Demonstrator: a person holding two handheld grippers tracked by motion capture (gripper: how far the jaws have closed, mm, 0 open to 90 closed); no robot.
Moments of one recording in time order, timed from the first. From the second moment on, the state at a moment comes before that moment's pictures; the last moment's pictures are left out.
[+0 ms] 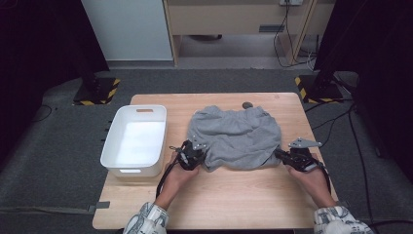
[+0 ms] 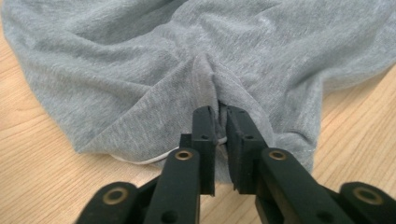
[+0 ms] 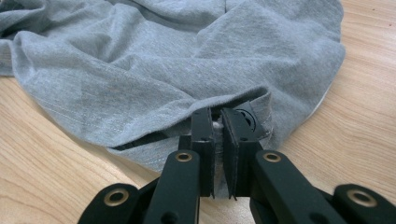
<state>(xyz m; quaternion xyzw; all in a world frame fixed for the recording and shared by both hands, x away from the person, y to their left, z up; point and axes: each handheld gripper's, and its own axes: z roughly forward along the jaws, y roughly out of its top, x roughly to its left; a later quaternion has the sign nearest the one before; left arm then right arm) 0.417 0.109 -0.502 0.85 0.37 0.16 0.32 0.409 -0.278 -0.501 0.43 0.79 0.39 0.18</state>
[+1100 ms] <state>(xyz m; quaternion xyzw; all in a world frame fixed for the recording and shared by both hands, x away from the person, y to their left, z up) 0.416 0.119 -0.487 0.85 0.38 0.19 0.32 0.406 -0.278 -0.500 0.42 0.80 0.39 0.18</state>
